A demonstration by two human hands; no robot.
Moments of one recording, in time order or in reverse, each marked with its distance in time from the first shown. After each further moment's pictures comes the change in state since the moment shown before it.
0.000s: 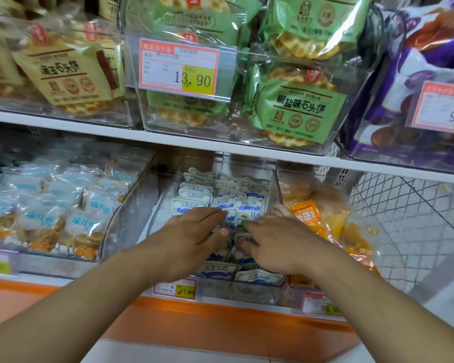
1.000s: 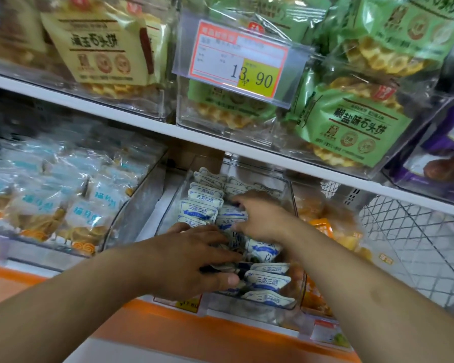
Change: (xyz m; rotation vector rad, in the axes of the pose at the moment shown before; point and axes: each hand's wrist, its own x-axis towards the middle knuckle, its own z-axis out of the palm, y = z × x) left_hand -0.003 -0.031 -0.006 0.272 -0.254 0.252; right_hand 0.097 -0.008 -0.017 0.219 0.009 0.032
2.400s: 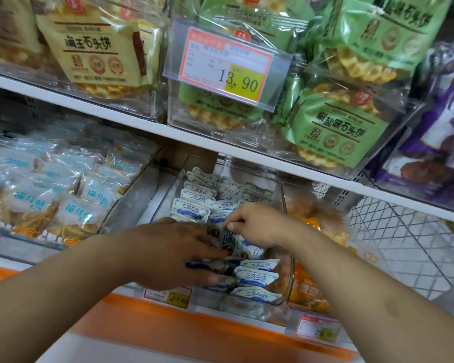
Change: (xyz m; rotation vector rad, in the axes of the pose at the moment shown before) left_hand -0.011 0.016 -0.030 0.026 -0.117 -0.070; right_hand -0.019 0.006 -0.005 0.079 -0.105 -0.057
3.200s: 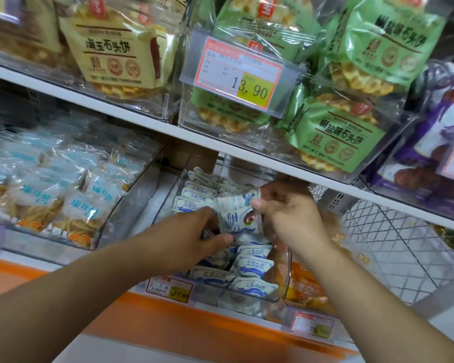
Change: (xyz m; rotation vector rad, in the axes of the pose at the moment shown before) left_hand 0.009 0.007 0.011 -0.483 0.369 -0.197; right_hand -0.065 -0.016 -0.009 0.849 0.676 0.064
